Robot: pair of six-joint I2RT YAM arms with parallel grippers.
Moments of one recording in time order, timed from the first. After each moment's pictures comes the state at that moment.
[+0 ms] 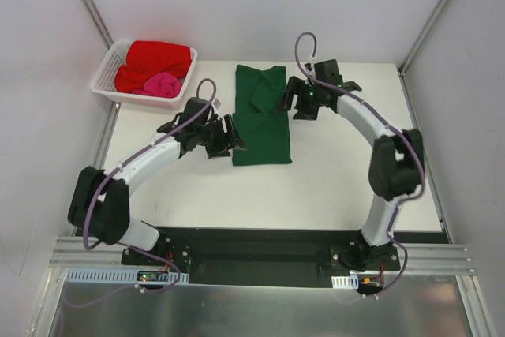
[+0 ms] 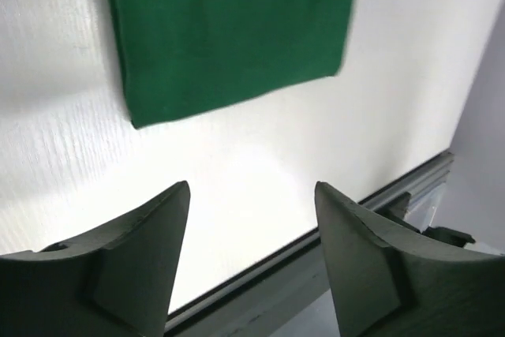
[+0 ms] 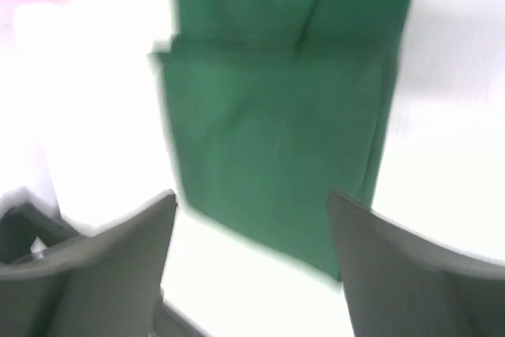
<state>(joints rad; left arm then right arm) -0.44 1.52 0.97 -0.36 0.39 -0.77 0.32 2.01 1.63 -0.51 -0.41 0.54</state>
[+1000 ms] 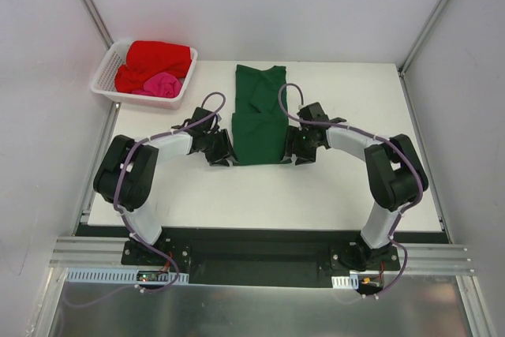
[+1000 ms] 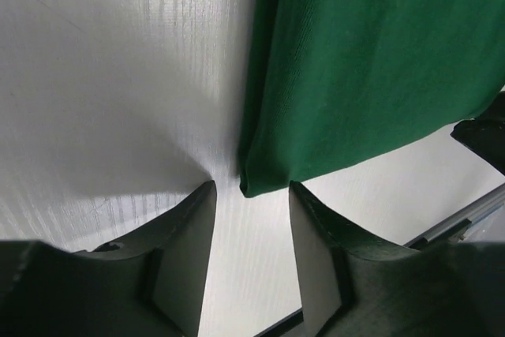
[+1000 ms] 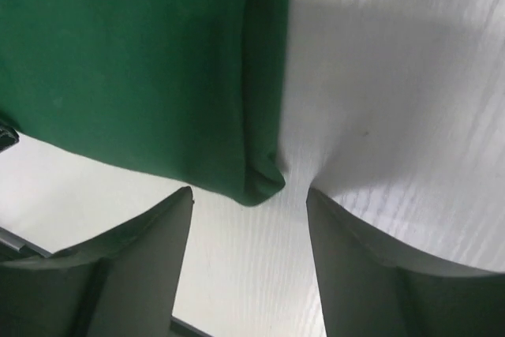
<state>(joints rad) -0.38 1.72 0.93 -0.26 0.38 -0.68 0.45 1.79 1.09 -0.45 -0.25 0.53</state>
